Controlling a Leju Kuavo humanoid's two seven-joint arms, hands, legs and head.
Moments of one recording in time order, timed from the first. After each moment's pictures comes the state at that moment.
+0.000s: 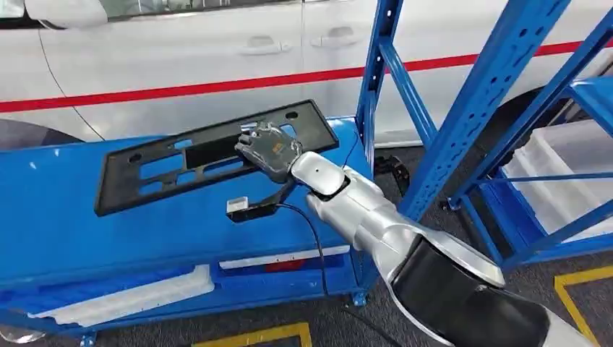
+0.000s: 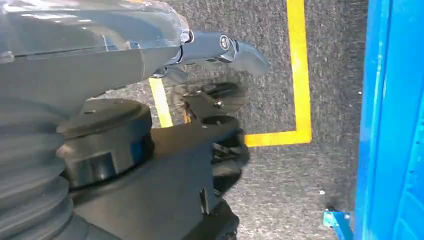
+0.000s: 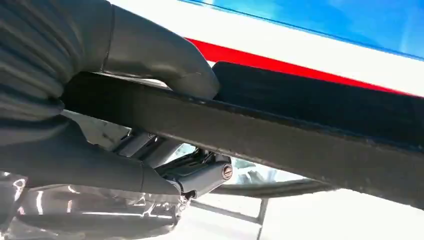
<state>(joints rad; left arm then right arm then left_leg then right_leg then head) -0.10 -0.17 0.00 -0.19 0.10 0.05 -0.40 -1.11 0.26 0.99 -0.41 1.05 -0.45 -0.22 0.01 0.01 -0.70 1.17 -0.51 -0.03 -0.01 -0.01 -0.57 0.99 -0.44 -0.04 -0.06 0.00</state>
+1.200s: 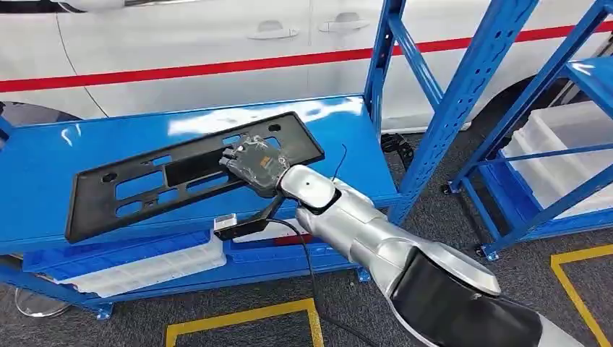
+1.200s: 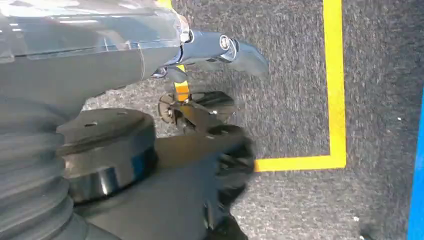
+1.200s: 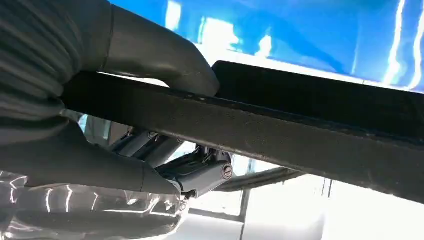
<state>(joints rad) -0.10 -0.16 0.00 -0.19 0.09 0.07 -0.40 -1.04 0.24 1.05 -0.52 0.98 -0.45 -0.22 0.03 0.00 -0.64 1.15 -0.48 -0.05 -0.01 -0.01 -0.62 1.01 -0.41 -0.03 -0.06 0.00</state>
